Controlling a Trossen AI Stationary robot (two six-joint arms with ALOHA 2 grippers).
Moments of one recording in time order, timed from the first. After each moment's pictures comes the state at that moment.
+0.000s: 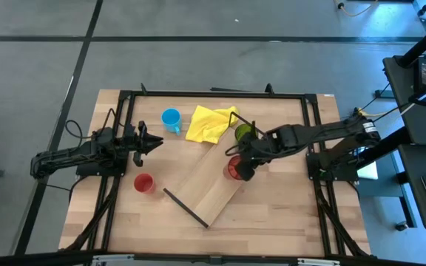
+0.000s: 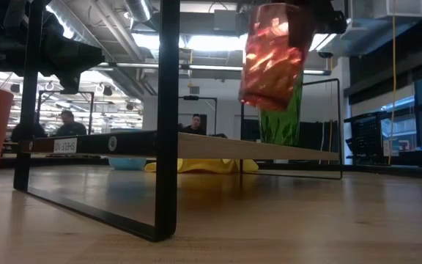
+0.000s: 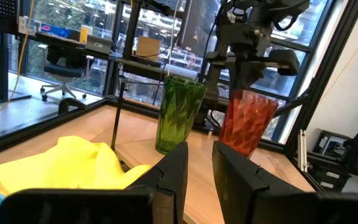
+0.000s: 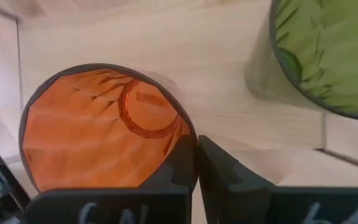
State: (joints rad) left arm 0.25 0.00 0.01 0.09 0.12 -0.28; right arm 0.18 1.58 1.50 -1.10 0.15 0.91
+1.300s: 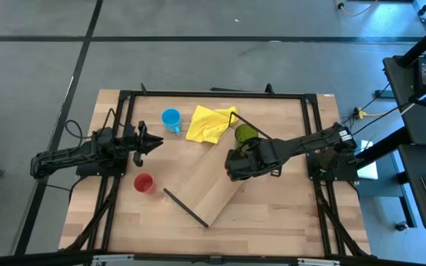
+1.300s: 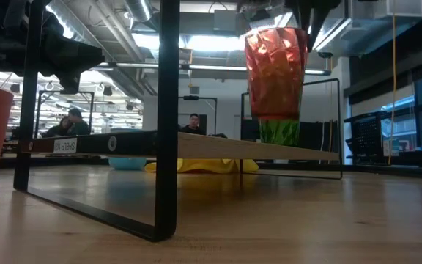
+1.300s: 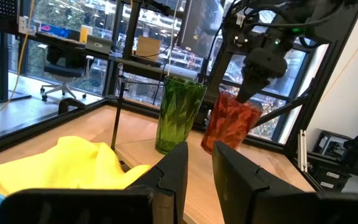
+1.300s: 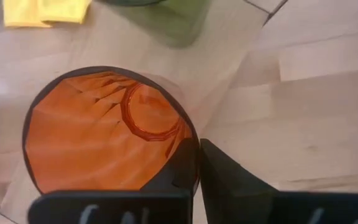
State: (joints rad) left arm 0.25 0.00 0.01 0.09 0.12 -0.28; right arm 0.28 1.85 1.83 -1.52 0.25 2.03
